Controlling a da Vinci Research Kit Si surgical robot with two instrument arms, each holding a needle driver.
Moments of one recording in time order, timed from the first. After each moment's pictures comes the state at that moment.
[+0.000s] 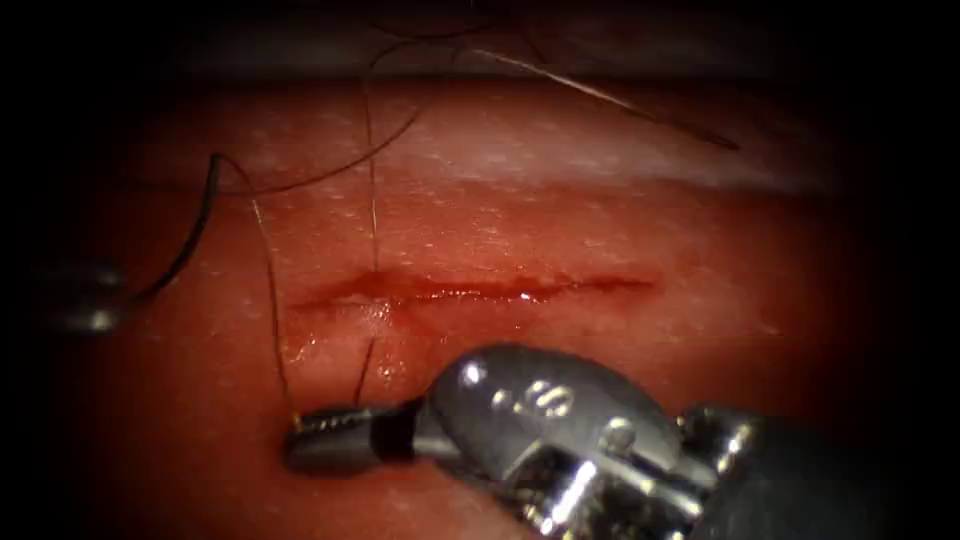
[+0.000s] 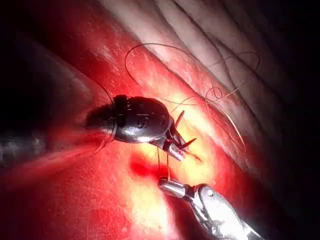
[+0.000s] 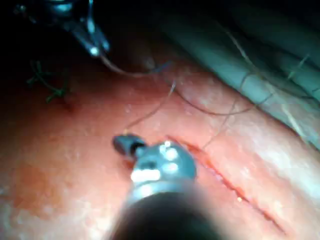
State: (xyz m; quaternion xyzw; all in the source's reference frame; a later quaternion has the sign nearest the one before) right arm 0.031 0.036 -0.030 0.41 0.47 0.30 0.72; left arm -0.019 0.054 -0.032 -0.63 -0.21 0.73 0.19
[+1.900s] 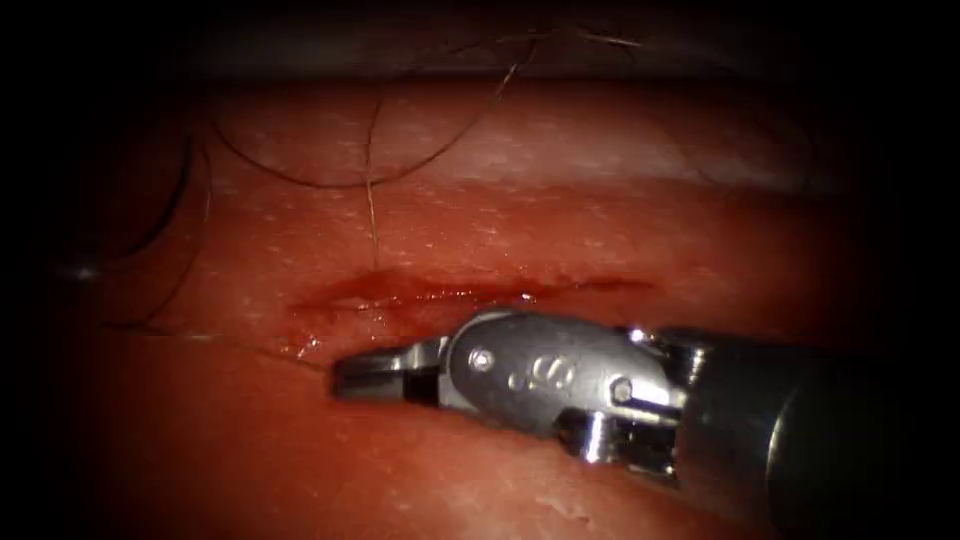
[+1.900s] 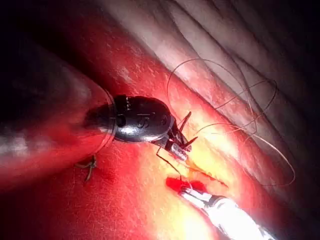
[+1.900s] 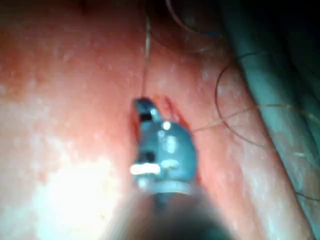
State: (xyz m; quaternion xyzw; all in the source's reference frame) right arm 0.031 0.037 -0.023 0.21 0.52 0.06 0.82; left arm -0.015 0.054 -0.025 -0.61 -0.18 0.74 0.22
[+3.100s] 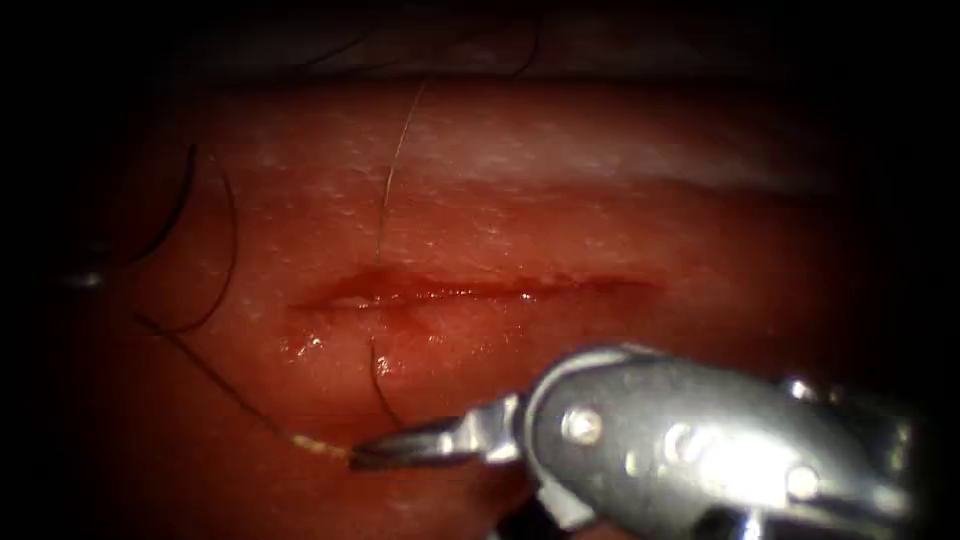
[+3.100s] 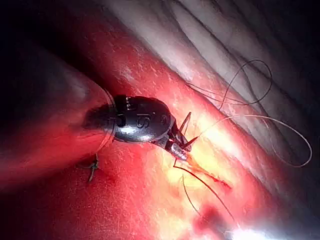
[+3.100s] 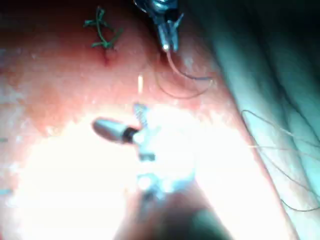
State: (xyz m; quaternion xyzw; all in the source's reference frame) right arm 0.027 0.040 -0.035 0.22 0.57 0.11 0.78; left arm -0.014 0.054 -0.024 -0.61 -0.18 0.74 0.22
